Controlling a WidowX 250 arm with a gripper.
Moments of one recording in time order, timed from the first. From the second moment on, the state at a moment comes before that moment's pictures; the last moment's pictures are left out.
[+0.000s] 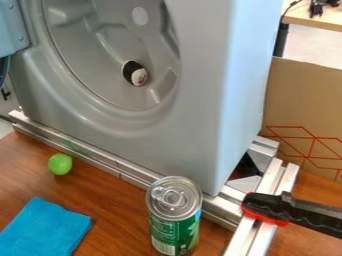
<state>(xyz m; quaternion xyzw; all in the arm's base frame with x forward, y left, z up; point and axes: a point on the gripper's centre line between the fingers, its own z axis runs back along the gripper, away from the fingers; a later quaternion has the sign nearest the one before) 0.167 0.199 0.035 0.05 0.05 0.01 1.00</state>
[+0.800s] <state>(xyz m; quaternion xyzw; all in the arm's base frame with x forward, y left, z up) 0.167 0.201 0.004 0.04 0.06 0.00 1.00</state>
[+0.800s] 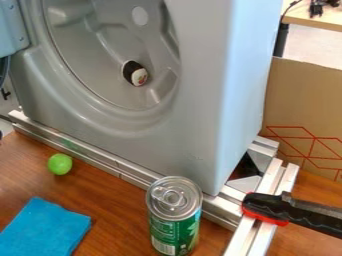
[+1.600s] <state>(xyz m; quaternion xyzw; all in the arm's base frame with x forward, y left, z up) 0.172 0.187 -0.008 0.01 0.03 0.01 1.00</state>
